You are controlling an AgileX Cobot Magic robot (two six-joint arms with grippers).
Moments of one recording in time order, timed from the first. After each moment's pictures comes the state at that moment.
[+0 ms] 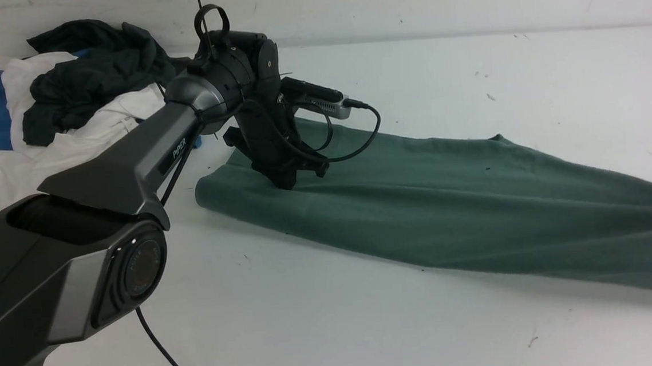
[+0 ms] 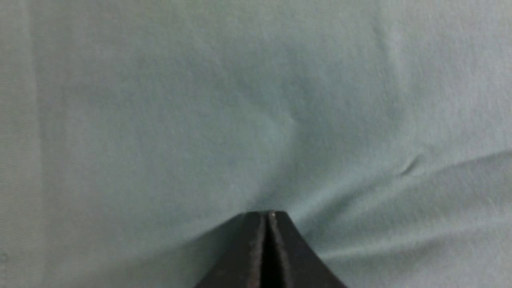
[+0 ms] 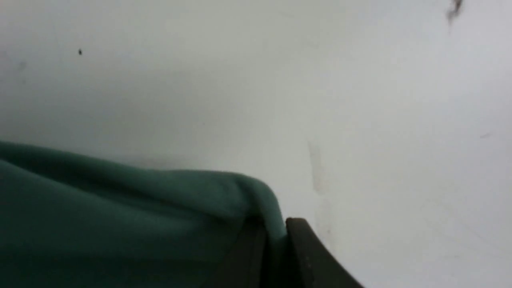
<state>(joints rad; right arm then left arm) -0.39 1.94 -1.44 0.03 1.04 -0.03 -0.35 2.57 -2.40 -0.07 1.22 0.17</state>
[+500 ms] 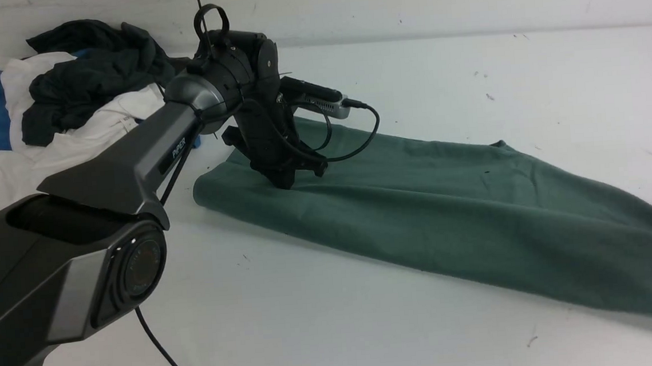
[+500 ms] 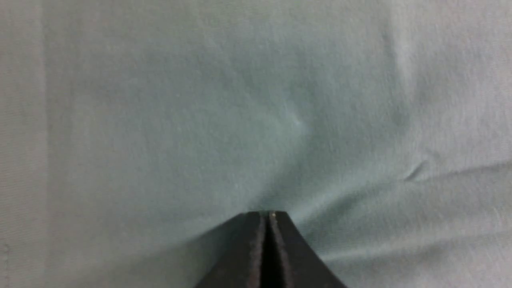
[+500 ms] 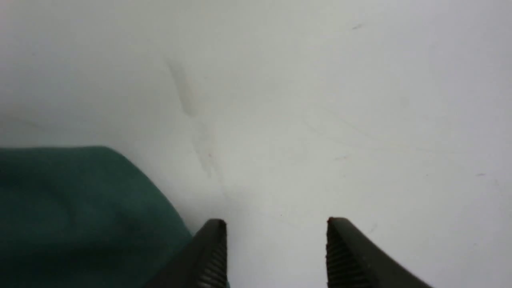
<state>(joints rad) -0.39 1.96 -1.46 -0.15 1.21 0.15 -0.35 2.56 -2.40 -0.05 1.22 0.17</state>
